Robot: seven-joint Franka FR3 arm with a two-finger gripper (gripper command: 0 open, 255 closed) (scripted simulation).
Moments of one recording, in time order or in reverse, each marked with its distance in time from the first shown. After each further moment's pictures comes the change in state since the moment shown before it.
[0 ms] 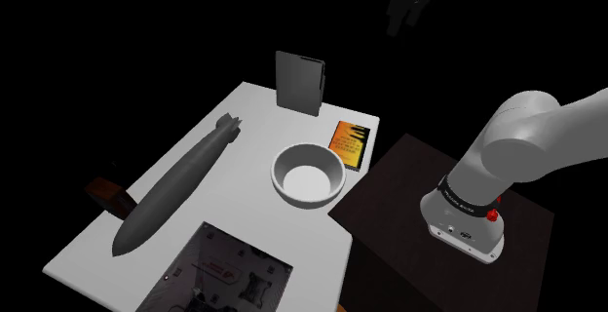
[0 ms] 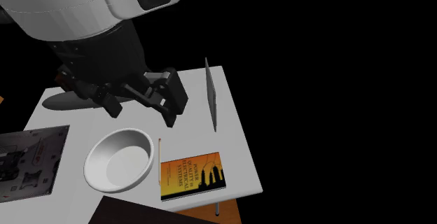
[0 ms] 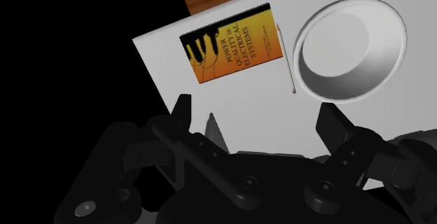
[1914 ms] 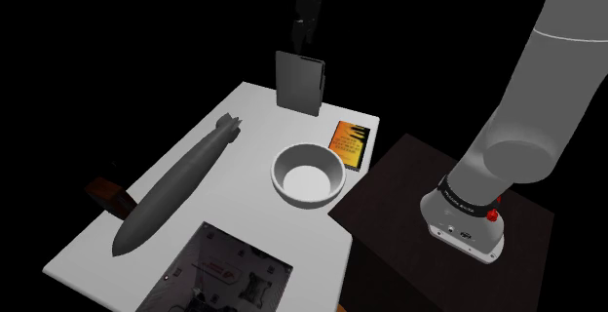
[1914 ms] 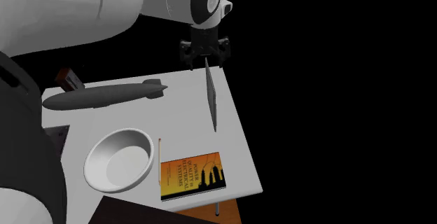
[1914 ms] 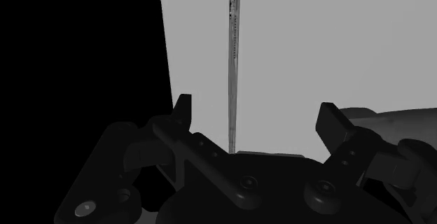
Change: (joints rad) arm 0.055 0.983 -0.112 0.542 0.102 0.475 -0.436
